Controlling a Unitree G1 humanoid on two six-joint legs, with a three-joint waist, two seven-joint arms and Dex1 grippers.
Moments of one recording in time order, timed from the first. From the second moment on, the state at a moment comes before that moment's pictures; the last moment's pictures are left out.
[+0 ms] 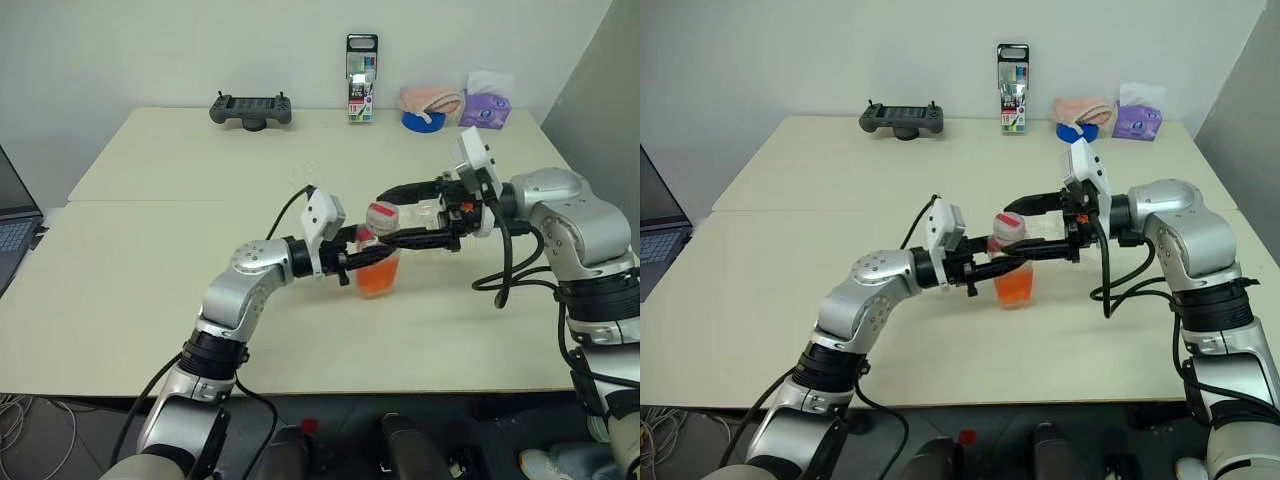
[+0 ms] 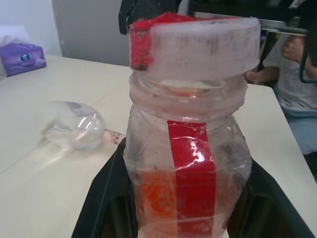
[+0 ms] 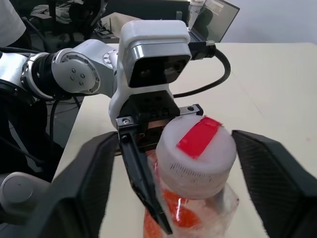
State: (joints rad) left arm -0.61 0.30 -0.16 -0.01 -0.38 0.42 -0.88; right arm -0.87 -0.65 0.12 0.03 0.49 0.56 1.31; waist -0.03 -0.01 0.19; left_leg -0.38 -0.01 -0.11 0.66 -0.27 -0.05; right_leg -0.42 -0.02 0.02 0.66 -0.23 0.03
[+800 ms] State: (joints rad) left arm -0.61 0.30 -0.15 0.00 -0.37 0.41 -0.88; right arm -0.80 -0.62 0.06 -0.13 0.54 0.73 1.07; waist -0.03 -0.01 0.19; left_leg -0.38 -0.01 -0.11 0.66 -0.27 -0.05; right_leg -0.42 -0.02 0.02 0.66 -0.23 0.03
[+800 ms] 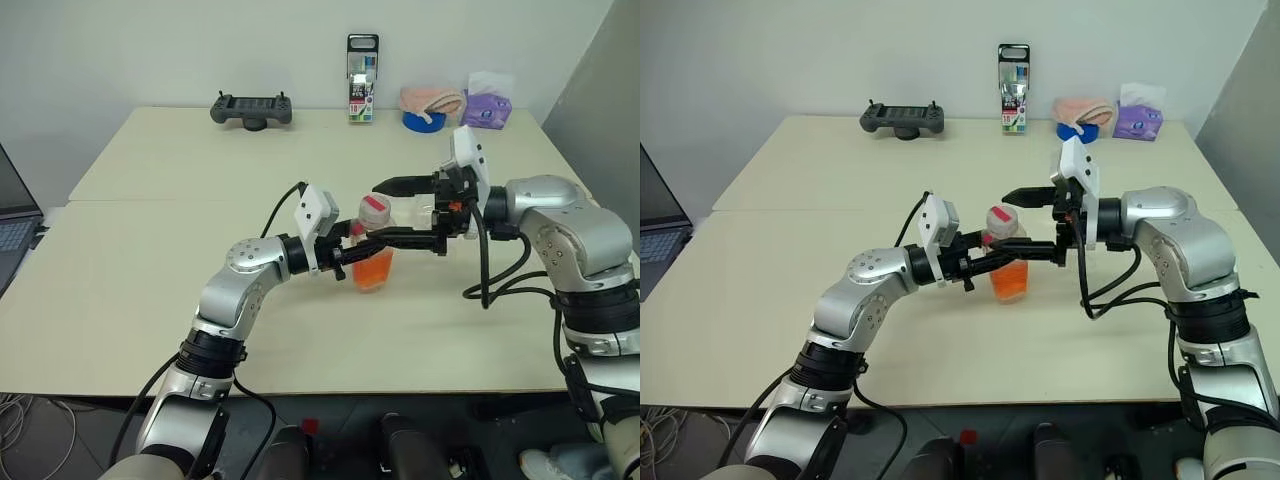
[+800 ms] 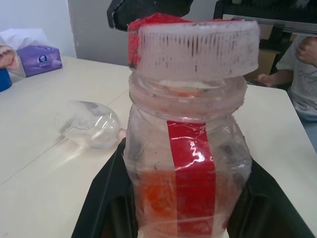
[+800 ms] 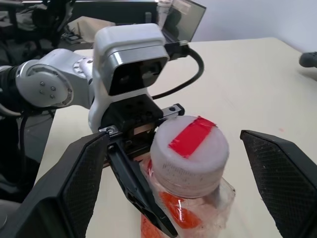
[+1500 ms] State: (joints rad) left arm -0.61 0.31 -0.15 0.03 -0.37 0.38 -0.88; right arm -0.72 -0.55 0.02 -0.35 0.65 0.94 0.77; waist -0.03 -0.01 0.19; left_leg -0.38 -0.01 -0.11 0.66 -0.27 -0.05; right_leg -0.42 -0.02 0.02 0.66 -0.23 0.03
